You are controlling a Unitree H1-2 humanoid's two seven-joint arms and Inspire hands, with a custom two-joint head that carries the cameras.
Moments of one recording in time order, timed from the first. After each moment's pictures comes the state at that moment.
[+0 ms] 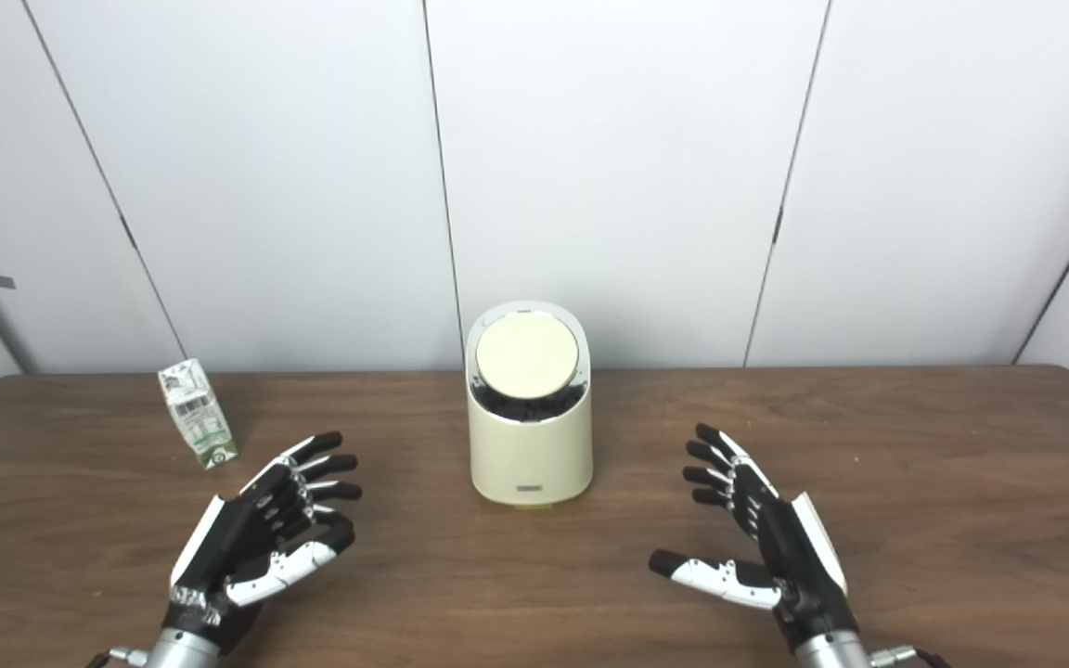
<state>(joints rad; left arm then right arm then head) -0.09 0.17 0.05 0.04 -0.16 -0.18 -0.22 -0.09 -0.17 -0.03 -0.03 -0.11 -0.17 0.09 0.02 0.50</state>
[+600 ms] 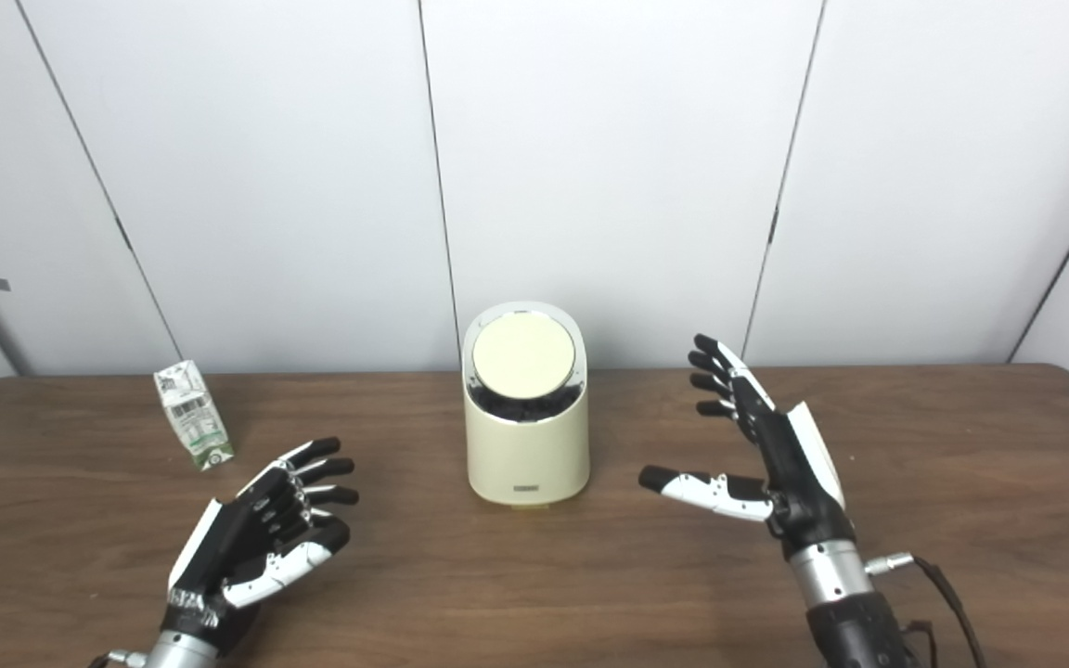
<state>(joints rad) -0.10 0.17 0.05 0.05 -0.17 -0.20 -0.22 -0.25 -0.19 -0.03 -0.06 -0.24 -0.09 0.05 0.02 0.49</state>
